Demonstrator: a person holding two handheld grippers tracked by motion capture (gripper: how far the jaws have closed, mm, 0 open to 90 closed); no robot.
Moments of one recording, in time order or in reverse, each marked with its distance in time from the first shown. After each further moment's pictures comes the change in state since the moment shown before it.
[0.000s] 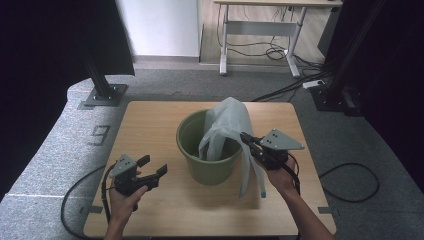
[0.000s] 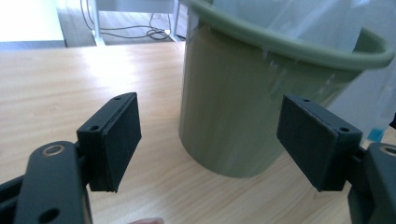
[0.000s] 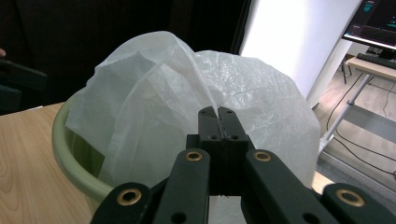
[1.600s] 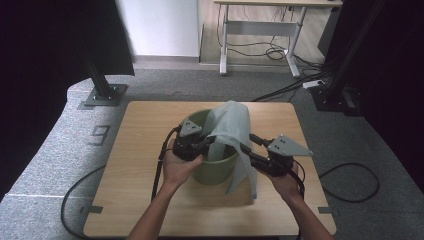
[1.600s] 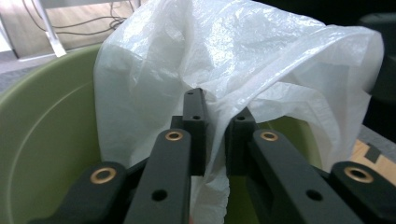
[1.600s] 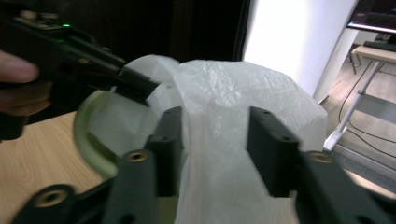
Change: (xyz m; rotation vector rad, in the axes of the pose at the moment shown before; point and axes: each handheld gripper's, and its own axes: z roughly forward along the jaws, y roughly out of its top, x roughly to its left) left arm -0.093 0.095 0.105 0.112 -0.107 0.114; right arm 0.004 -0.013 -0.019 -0.026 0.009 0.085
